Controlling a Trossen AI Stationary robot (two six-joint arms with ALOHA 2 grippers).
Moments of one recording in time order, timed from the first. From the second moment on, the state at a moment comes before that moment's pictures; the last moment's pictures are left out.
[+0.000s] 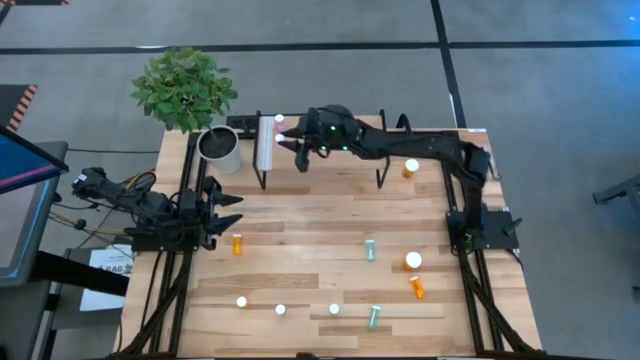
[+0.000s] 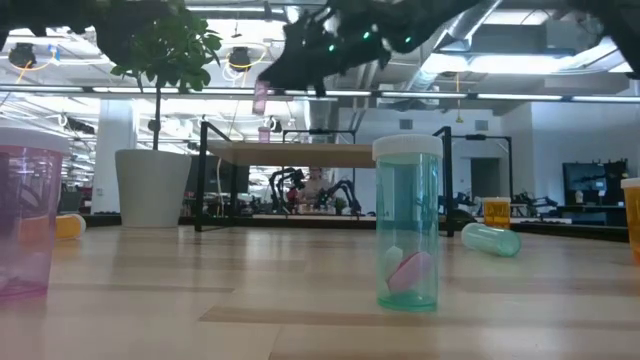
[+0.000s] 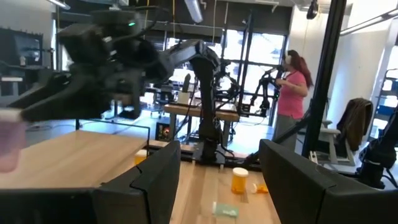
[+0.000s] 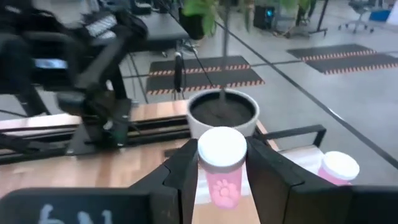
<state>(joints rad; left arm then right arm) -0.41 0.27 0.20 0.31 -0.51 -0.02 -0.37 1.96 1.59 0.17 -0.16 -0.03</state>
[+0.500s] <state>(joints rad) -0.41 0.27 0.20 0.30 -0.51 -0.02 -0.42 2.04 1.63 0.16 -0.16 0.00</state>
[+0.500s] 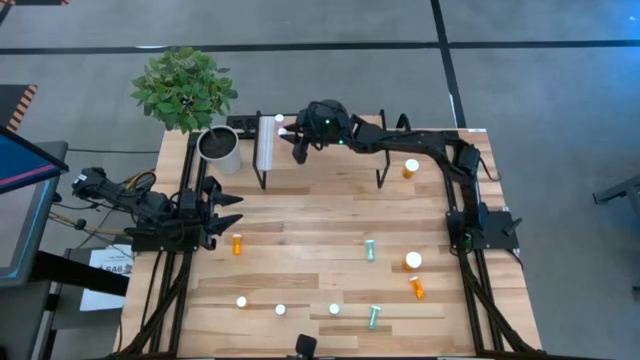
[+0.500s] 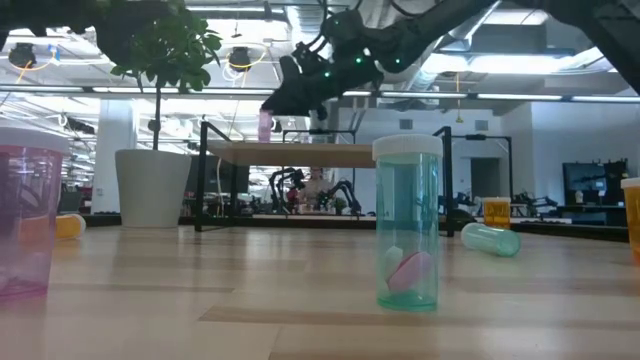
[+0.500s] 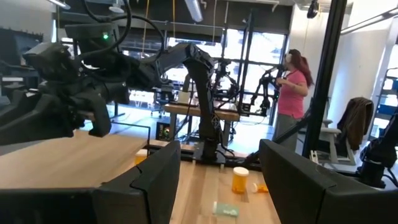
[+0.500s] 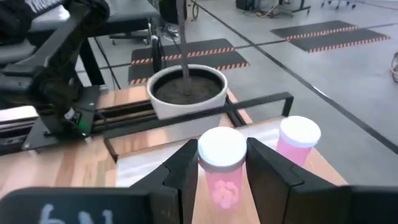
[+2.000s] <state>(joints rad) -0.41 0.27 0.20 0.31 -0.54 -0.01 -0.37 2.05 1.63 0.16 -0.02 0.07</state>
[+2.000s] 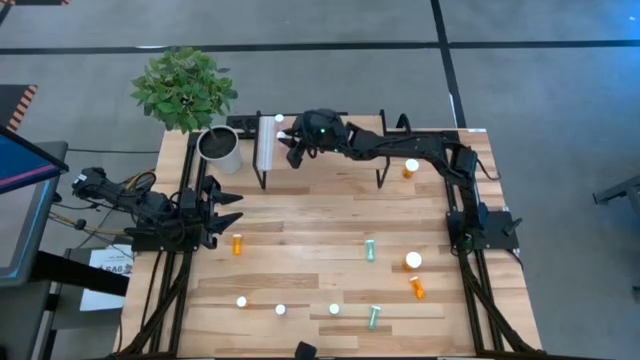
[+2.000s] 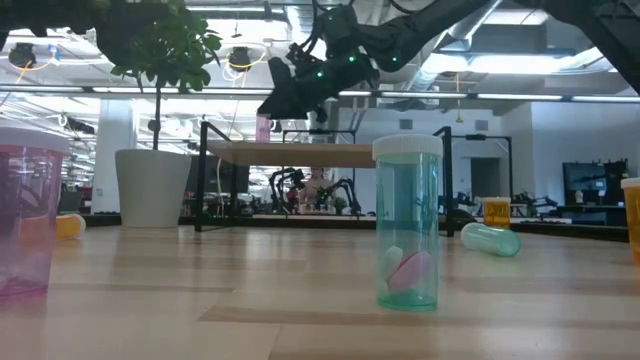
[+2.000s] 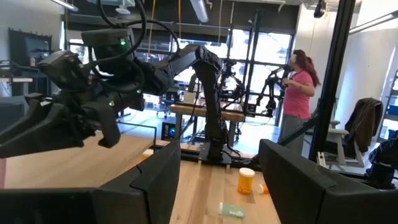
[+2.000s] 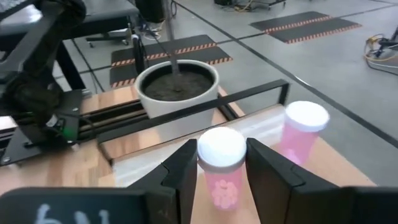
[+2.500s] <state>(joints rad) -0.41 0.27 0.20 0.31 -0.56 -0.01 -0.35 2.05 1.63 0.16 -0.03 0.10</state>
